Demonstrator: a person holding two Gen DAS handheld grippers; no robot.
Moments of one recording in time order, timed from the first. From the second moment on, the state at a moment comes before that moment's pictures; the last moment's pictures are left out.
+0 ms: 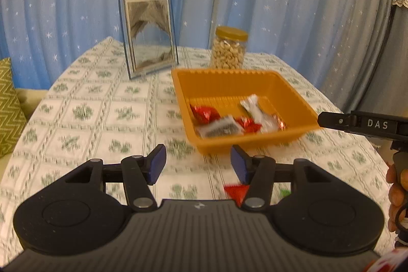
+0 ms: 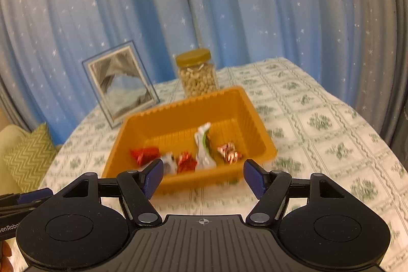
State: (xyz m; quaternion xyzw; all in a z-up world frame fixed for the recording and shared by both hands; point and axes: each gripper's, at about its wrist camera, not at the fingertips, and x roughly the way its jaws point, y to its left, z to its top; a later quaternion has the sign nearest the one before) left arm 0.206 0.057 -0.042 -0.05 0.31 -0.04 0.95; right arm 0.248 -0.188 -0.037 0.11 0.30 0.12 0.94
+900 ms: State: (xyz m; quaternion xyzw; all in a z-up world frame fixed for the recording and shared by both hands) left arm 0.179 0.057 -0.089 -0.03 0.37 -0.02 0.93; right arm 0.184 -0.143 -0.112 0.10 0.39 0.14 0.91
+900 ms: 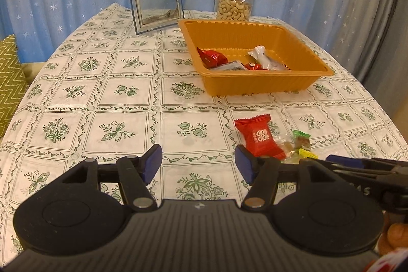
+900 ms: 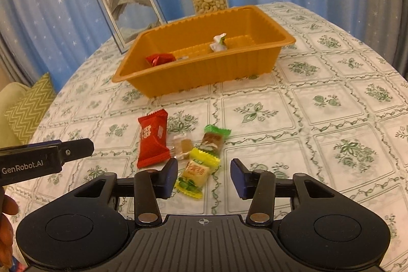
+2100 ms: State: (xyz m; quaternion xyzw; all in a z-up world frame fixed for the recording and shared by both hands) left arm 0.186 0.049 -0.098 -0.03 0.38 -0.05 0.92; right arm 0.178 -0.118 -0.121 0.00 0.38 0.13 0.91
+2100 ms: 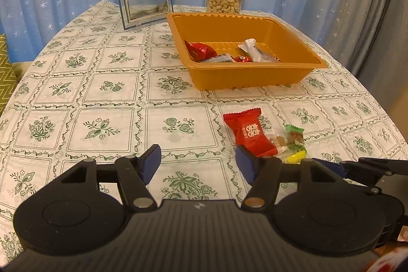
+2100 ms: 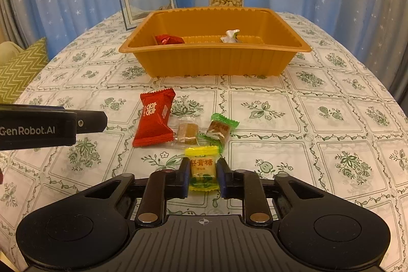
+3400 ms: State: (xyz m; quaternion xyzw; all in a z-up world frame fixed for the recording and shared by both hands) left arm 0.234 0.004 -0.119 -0.04 0.41 -0.09 0.91; right arm 0.194 -0.173 -0.110 0.06 0.37 0.07 0.93
